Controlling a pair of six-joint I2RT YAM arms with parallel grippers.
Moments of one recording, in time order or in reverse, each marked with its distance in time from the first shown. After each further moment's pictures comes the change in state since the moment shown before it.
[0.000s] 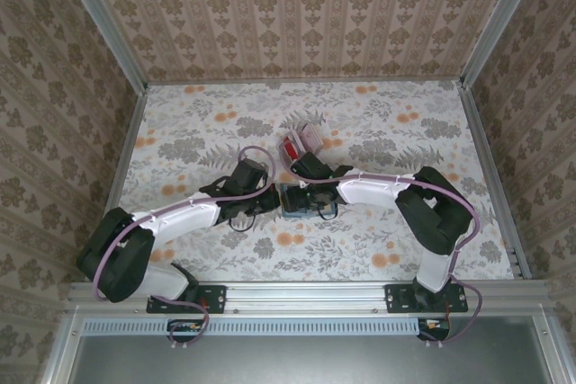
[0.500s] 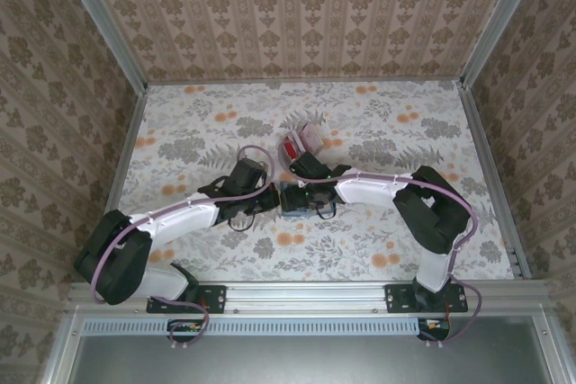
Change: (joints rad) left arm 0.000 -0.018 0.000 -0.003 -0.009 0.000; right arm 0.002 0.021 0.021 0.000 0.014 0.000
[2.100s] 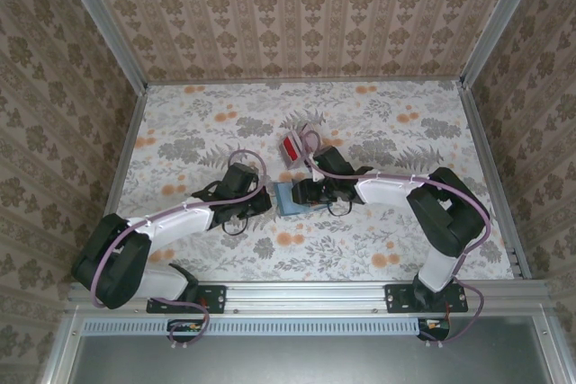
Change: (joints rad) left arm 0.060 -0.027 -0.080 0.033 -0.010 0.000; right arm -0.135 -0.092 -0.174 0.230 -0.251 0.064
